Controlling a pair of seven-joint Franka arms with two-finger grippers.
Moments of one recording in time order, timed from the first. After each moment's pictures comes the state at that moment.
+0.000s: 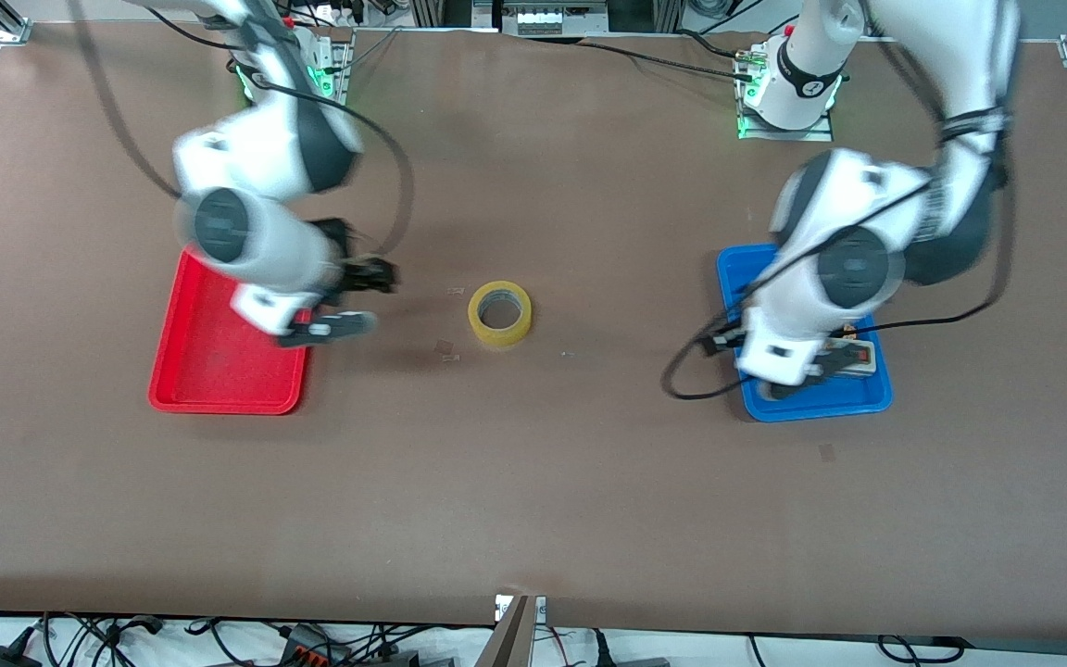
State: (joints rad) left arm -0.28 0.39 0.01 -1.53 -0.01 1.74 -0.67; right arm 0.44 0.40 0.06 -1.76 0.11 2.02 0.27
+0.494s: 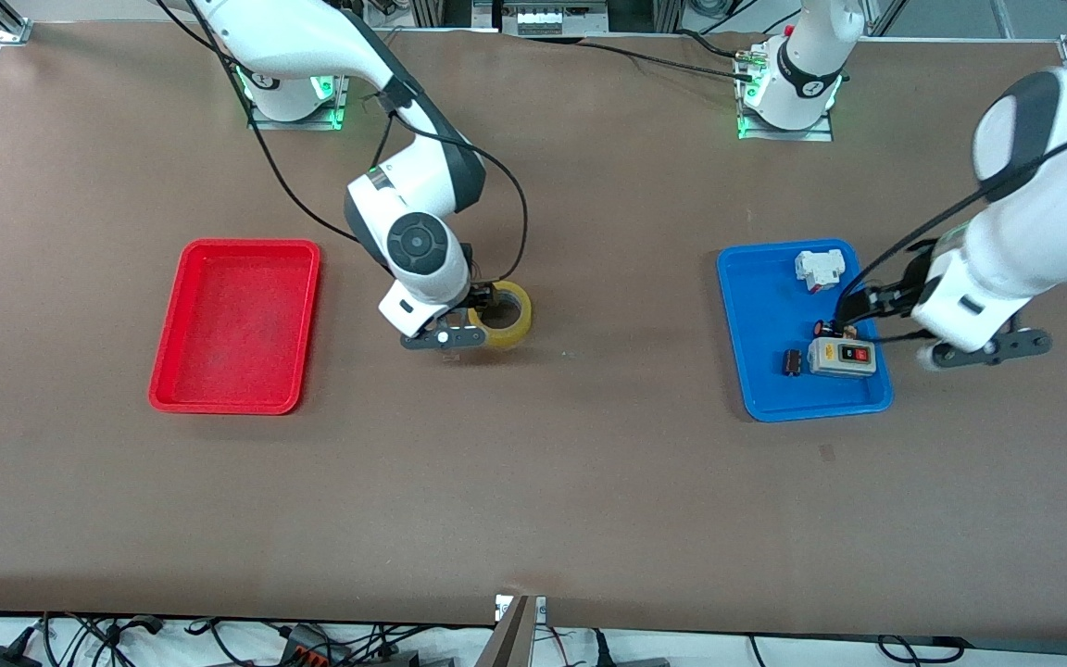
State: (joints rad) left arm 0.02 0.17 -0.11 -1.62 -0.01 1.71 -0.19; right arm 0.60 0.63 0.05 -1.63 0.02 2.13 0.58
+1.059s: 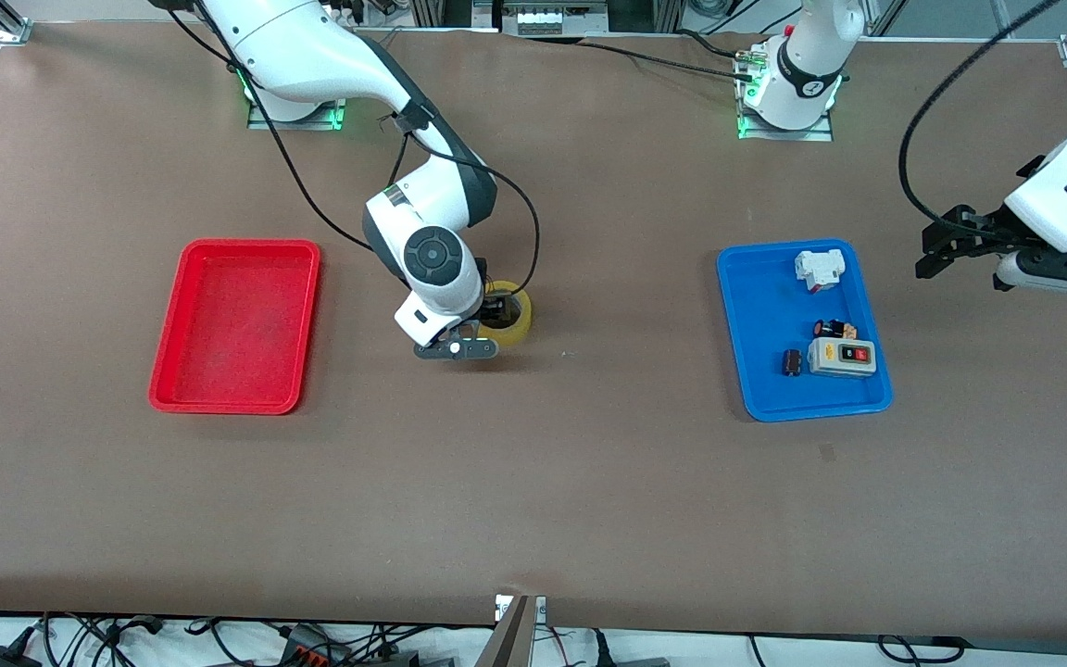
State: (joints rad) left arm 0.06 0.02 -0.12 -1.65 0.05 1.74 0.12; right arm 0.61 0.68 0.05 -1.61 0.02 2.19 0.60
